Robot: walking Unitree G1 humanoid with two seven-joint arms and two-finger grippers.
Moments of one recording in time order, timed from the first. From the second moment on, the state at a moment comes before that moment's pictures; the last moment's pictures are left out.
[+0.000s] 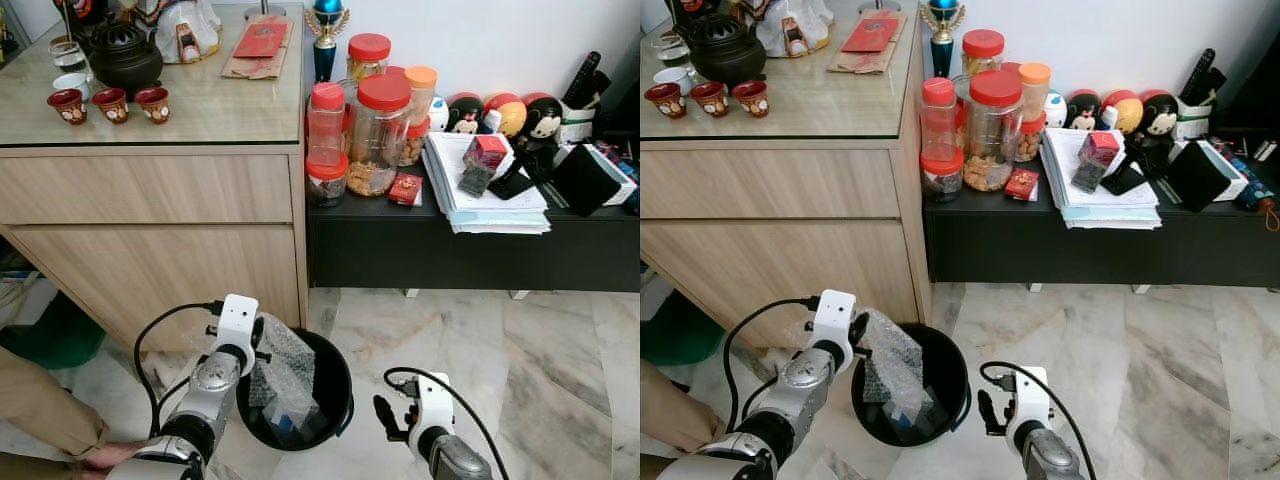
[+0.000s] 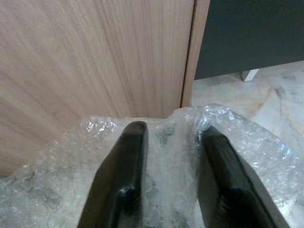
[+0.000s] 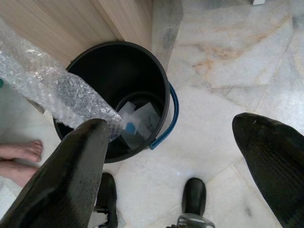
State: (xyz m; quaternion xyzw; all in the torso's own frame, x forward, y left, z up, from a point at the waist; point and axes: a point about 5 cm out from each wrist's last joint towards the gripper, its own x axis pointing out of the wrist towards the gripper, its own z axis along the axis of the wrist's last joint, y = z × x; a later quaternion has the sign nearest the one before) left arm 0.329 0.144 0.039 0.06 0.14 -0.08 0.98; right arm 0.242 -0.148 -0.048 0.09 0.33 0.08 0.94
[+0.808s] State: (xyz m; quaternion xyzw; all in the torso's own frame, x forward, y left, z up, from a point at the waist) left arm 0.325 0.148 0.031 -0.08 0.18 -0.07 0.98; right arm 0.242 -0.148 -0.049 0.09 0.33 0.08 0.94
